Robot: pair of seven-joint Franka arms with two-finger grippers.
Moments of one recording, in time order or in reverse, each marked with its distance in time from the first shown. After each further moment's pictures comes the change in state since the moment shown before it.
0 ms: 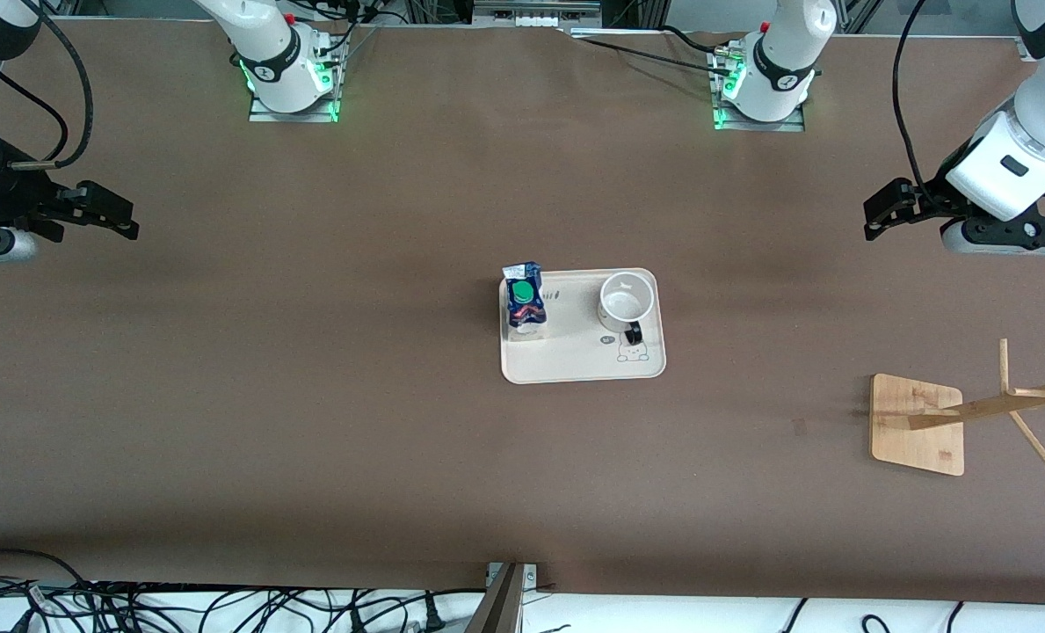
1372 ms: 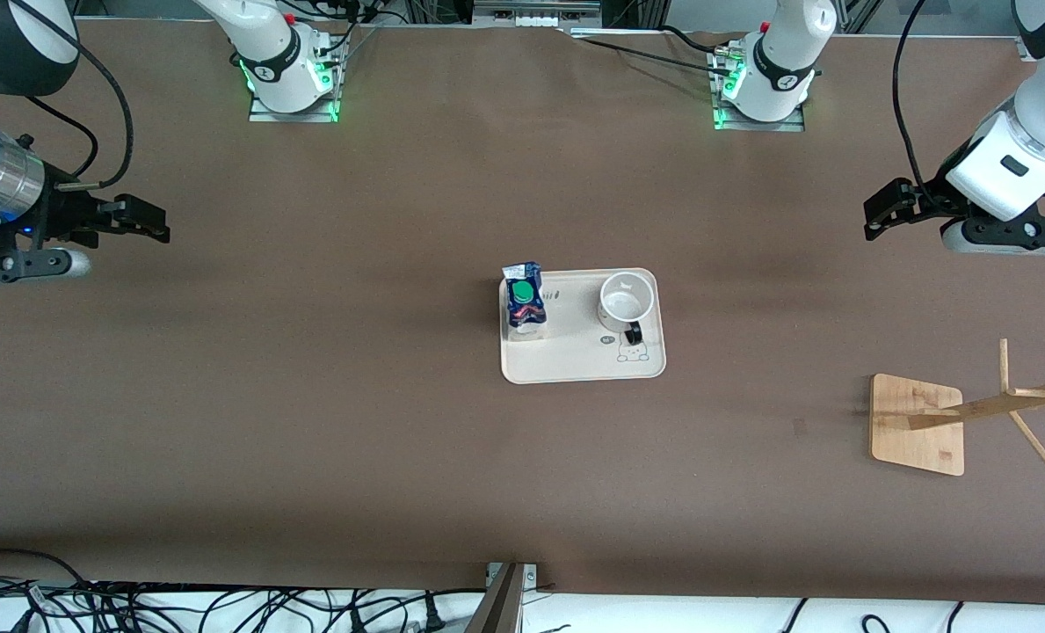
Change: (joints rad) left arm 0.000 0.000 0.000 0.000 0.000 0.000 0.000; right arm 0.009 0.053 0.025 0.000 0.000 -0.073 -0.068
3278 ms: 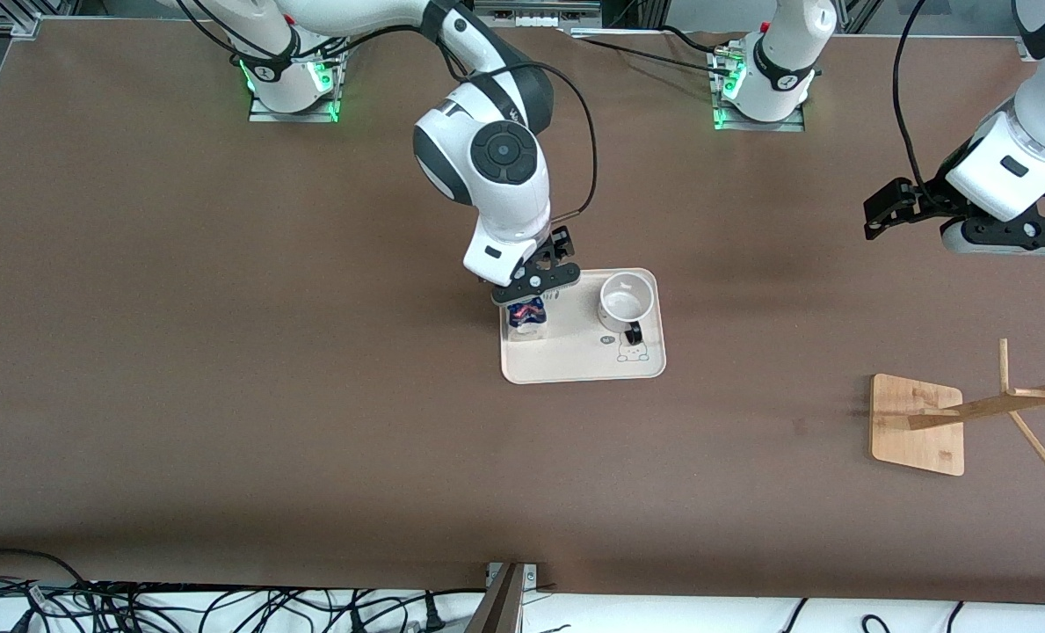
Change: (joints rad) left arm 0.000 0.001 0.000 0.002 0.000 -0.006 0.000; right arm 0.731 0.582 0.017 0.336 0.005 0.435 0.574
